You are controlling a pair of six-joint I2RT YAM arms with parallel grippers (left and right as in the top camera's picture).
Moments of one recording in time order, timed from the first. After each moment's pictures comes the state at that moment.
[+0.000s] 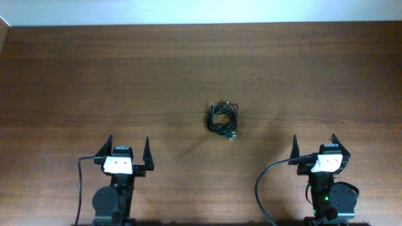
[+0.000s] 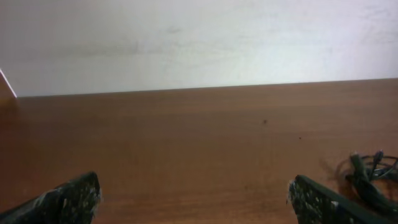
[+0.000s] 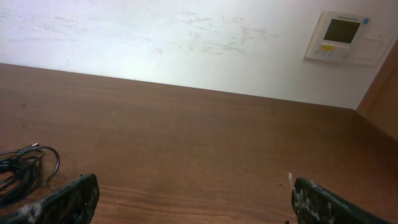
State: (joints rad) left arm -0.02 0.01 0.01 -0.06 0.00 0.05; right arm -0.03 0.01 0.01 -0.07 0.00 -0.13
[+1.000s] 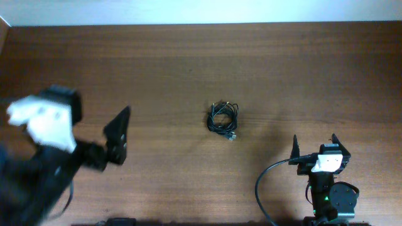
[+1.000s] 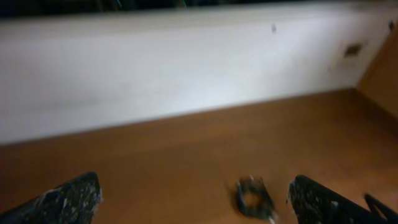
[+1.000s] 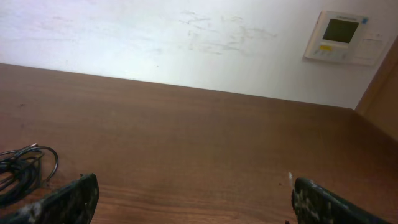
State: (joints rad) left arm -0.02 0.98 1.84 -1.20 0.27 0.05; right arm -0.03 0.01 0.01 -0.07 0.00 -0.13
